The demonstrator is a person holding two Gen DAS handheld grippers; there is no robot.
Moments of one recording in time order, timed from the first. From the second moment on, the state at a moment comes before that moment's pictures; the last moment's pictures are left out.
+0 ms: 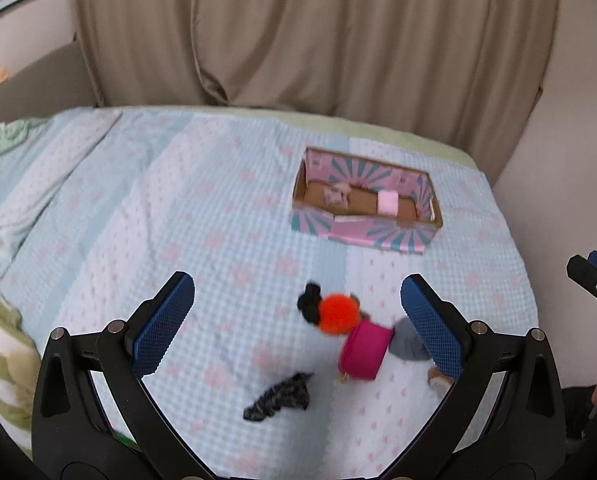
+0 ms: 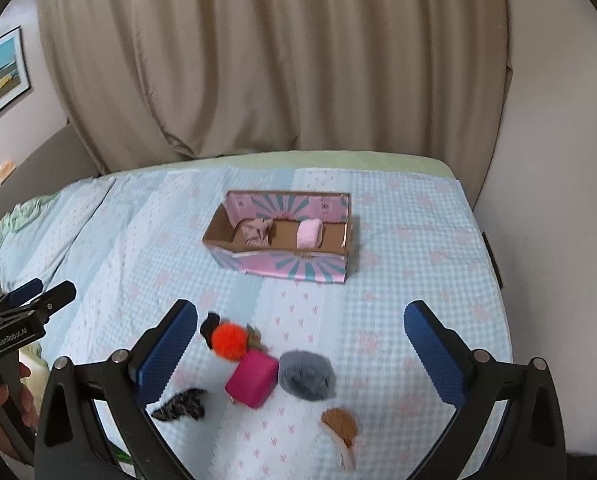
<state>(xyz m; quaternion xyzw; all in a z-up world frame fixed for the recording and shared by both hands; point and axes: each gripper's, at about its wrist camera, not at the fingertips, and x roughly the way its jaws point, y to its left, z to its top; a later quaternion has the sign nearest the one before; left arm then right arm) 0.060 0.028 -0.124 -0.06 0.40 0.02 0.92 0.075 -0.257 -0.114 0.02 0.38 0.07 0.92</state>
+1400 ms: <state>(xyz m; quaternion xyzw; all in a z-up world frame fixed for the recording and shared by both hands) 0.037 0.016 -0.450 -0.03 0.50 0.03 0.86 0.146 -0.246 -0.419 0.05 0.50 0.11 0.86</state>
